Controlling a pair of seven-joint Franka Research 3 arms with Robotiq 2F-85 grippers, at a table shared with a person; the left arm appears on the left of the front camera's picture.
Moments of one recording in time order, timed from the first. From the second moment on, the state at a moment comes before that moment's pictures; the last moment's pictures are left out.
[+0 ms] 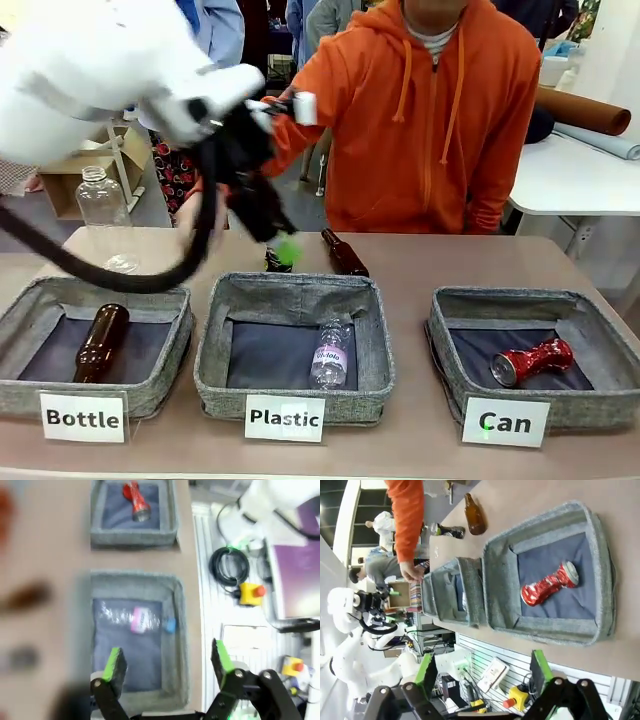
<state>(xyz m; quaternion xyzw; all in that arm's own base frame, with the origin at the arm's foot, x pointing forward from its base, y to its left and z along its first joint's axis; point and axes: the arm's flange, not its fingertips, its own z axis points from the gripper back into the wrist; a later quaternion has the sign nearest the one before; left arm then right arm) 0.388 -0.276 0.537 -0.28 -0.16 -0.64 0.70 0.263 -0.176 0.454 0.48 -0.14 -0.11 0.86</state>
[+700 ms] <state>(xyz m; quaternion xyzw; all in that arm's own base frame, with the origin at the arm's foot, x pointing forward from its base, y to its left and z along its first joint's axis) 0.390 0.064 0.486 -0.51 -0.14 -0.23 0.82 0.331 0.001 0.492 0.58 -0.06 -0.03 0.81</state>
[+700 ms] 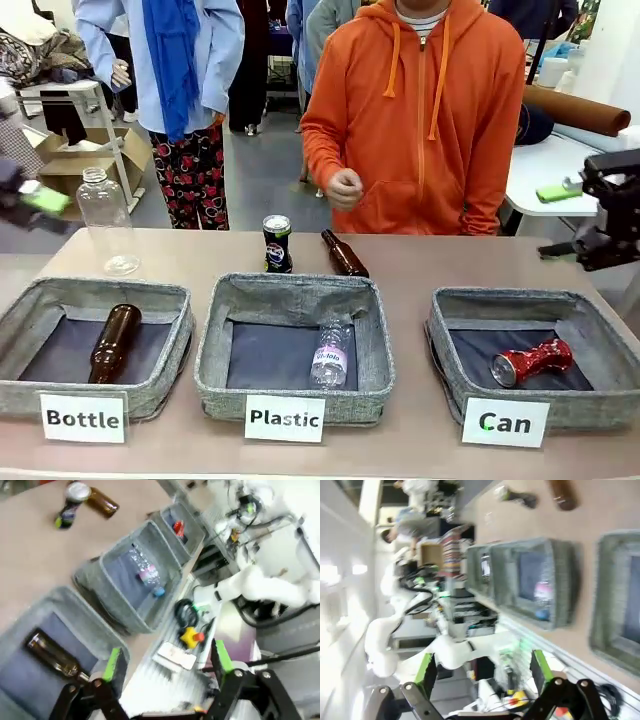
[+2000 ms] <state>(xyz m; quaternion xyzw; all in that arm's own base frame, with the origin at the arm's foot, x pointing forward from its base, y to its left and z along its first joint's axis) 0.377 0.140 0.424 -0.59 -0.12 -0.07 0.80 0.343 -0.001 0.476 0.63 -0.06 -0.03 0.78</state>
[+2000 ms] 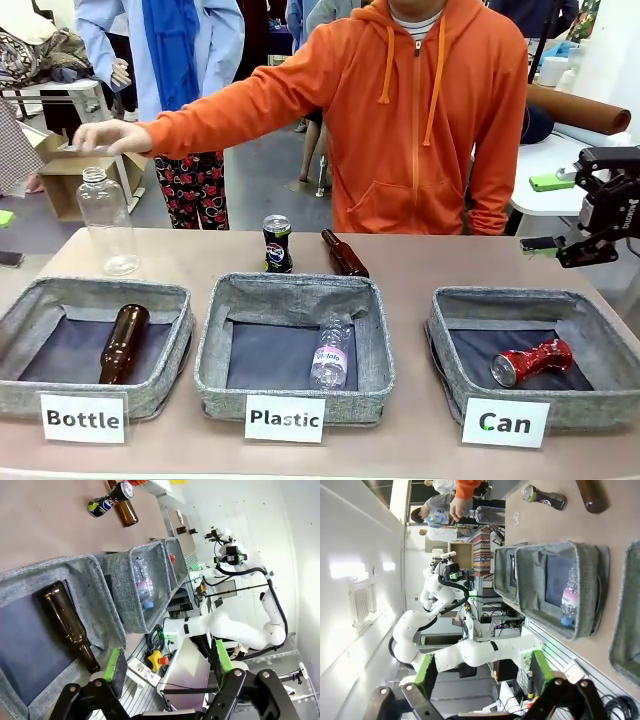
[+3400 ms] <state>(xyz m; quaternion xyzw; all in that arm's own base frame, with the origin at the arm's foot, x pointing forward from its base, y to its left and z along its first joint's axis) 0.391 0.195 0.439 -0.55 -0.19 -0.06 0.81 0.343 -0.001 0.476 0.63 -0.06 -0.03 0.78</state>
